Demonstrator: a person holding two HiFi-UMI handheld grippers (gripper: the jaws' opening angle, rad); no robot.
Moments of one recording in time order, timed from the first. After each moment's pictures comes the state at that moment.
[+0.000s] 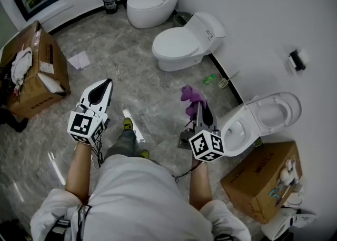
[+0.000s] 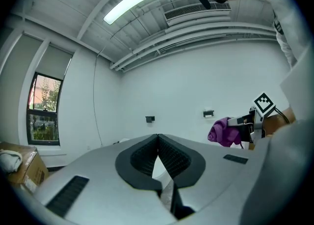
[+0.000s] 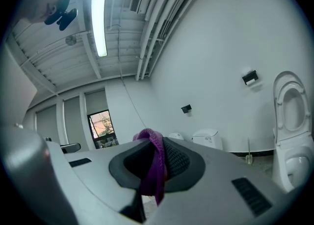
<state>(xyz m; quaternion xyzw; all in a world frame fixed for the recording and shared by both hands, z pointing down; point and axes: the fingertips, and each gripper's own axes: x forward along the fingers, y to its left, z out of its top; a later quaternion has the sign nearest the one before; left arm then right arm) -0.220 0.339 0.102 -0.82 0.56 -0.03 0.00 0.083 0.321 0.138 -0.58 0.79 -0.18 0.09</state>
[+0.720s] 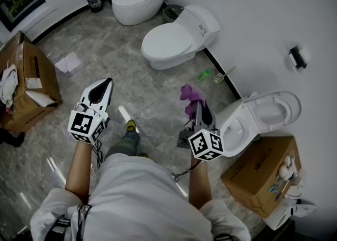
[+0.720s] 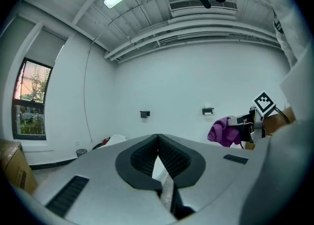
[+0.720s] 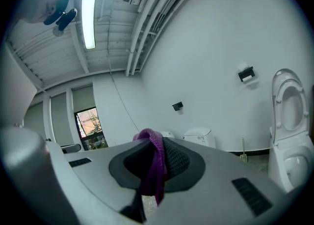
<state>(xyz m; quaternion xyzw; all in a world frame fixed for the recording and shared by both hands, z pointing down) -0.204 0.192 0.134 -0.85 0.53 -0.04 -0.03 0.098 0.204 0.163 -0.62 0.76 -0.19 0.07</state>
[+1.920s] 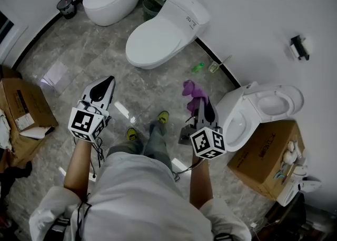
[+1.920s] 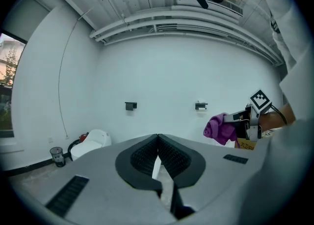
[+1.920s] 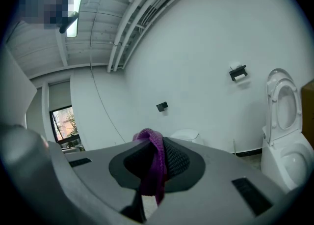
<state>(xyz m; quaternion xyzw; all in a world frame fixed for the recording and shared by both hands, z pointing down) -0.172 -0.039 0.183 -0.90 0.42 -0.07 -0.06 0.118 0.027 0.196 -0.70 0.68 -0.21 0.07</state>
